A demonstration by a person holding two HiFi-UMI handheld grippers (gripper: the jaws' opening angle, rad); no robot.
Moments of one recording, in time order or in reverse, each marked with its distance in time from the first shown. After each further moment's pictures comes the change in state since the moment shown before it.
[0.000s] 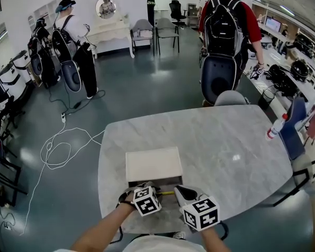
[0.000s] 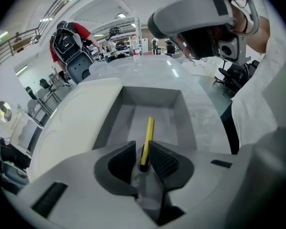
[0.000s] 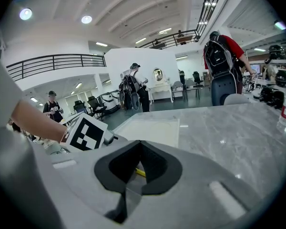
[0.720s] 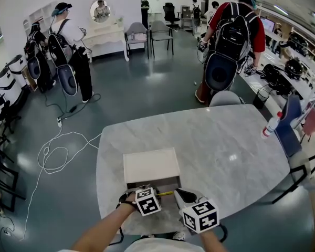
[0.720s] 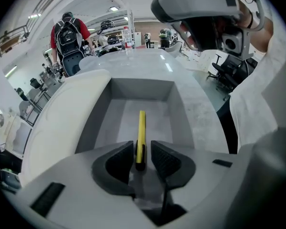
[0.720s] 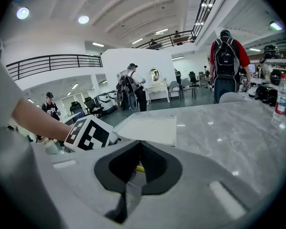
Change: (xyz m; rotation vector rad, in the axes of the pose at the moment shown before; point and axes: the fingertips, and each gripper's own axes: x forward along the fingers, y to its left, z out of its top) left arm 0.007 -0.015 -0.005 0.063 0.054 -0.075; right arm -0.010 0.004 -0.009 0.023 -0.006 -0.037
